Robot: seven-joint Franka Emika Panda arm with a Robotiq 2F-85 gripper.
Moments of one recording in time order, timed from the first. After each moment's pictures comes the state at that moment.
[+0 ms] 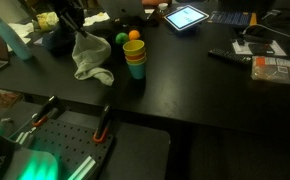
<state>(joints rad) 0.41 0.21 0.01 -2.25 -0.48 2.27 0.50</state>
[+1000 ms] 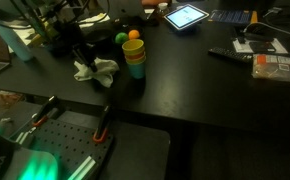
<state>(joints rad) 0.26 0.21 0.02 -2.56 -0.49 2.49 0.71</state>
